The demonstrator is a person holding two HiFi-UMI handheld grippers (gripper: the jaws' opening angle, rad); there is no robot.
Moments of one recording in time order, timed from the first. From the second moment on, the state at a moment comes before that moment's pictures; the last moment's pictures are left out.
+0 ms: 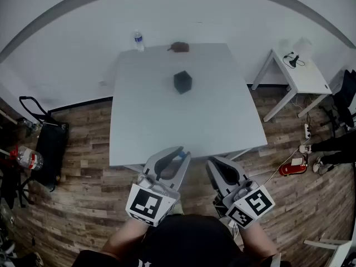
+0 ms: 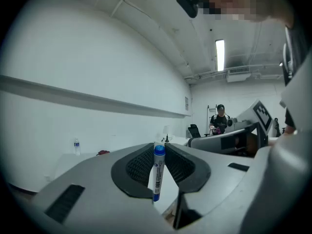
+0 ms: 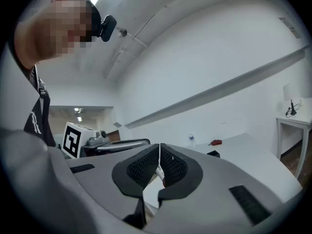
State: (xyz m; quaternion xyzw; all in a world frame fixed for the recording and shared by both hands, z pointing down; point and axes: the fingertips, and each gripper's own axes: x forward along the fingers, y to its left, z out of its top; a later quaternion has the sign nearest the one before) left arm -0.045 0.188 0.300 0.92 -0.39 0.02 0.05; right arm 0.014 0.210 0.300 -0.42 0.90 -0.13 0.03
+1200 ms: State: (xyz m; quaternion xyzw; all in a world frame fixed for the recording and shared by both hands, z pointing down) left arm -0.012 -0.003 0.315 0.88 -0.46 0.06 0.05; right arm 0.054 0.037 0.316 -0.35 0.92 -0.17 0.03
